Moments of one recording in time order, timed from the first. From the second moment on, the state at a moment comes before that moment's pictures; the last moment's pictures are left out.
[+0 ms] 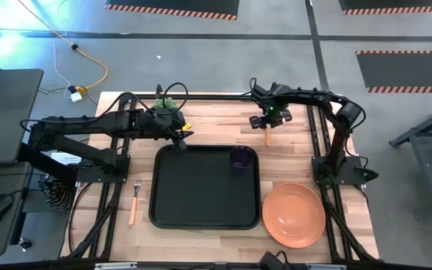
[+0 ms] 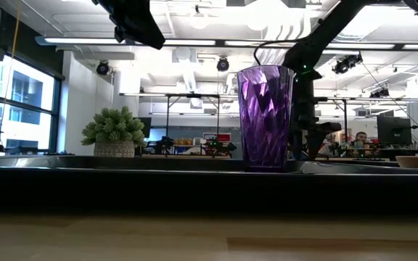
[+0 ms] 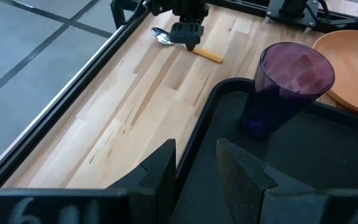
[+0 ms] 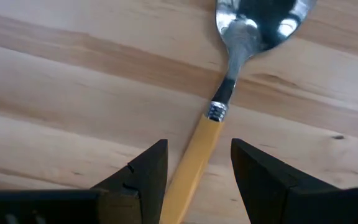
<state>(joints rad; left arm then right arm) 0.11 1.16 1.07 -0.57 -0.25 -0.19 -0.71 1.86 1.19 -0.91 -0.07 0.60</state>
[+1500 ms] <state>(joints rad) 0.11 1.16 1.07 -0.57 -0.25 -0.18 -0.71 1.89 1.19 -0.87 -0.03 0.59</state>
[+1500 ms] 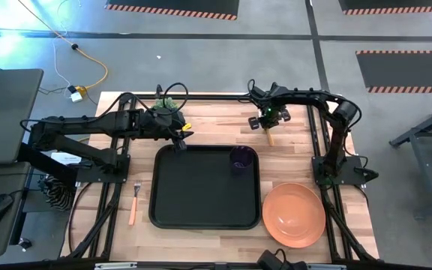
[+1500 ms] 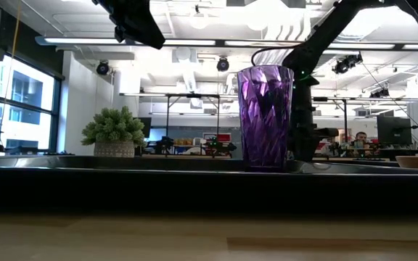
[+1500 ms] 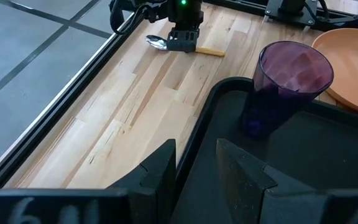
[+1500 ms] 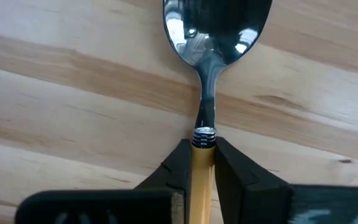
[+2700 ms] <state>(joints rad) 0.11 1.16 1.07 -0.57 -0.25 -0.18 -0.59 1.35 1.19 -0.86 0.02 0.77</state>
